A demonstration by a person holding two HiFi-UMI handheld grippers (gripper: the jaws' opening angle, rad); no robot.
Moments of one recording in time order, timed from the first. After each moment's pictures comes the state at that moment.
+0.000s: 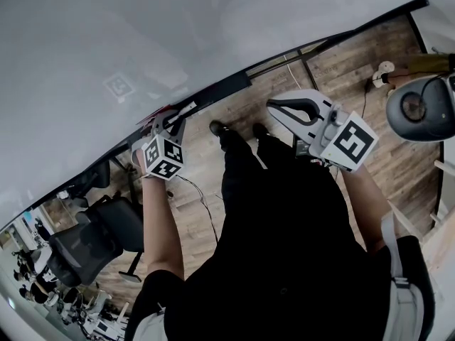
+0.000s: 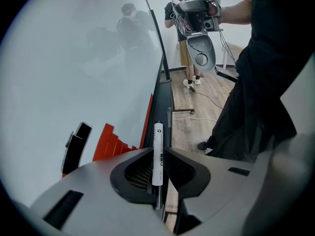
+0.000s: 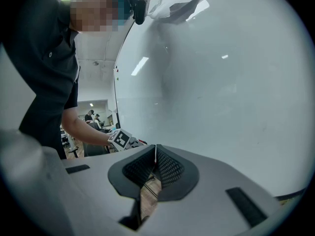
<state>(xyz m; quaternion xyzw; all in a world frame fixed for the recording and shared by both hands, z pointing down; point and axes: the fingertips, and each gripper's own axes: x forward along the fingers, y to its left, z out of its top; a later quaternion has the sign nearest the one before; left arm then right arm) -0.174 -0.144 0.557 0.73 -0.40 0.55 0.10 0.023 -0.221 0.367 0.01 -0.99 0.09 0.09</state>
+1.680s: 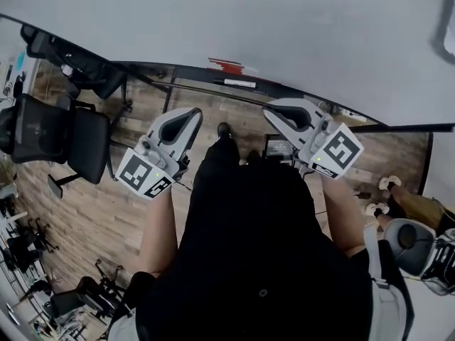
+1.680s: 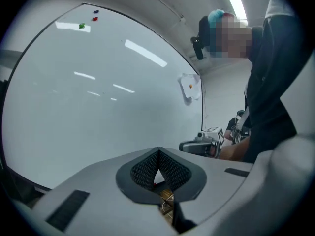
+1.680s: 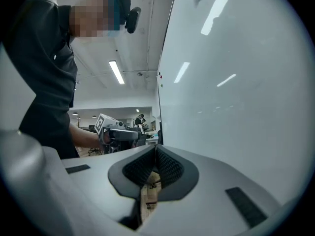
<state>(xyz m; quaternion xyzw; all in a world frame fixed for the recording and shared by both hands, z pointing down) -0.126 -0.006 0.296 0.69 -0.72 -0.05 0.06 -0.055 -0.106 0.319 -0.28 -0.96 0.02 0.03</state>
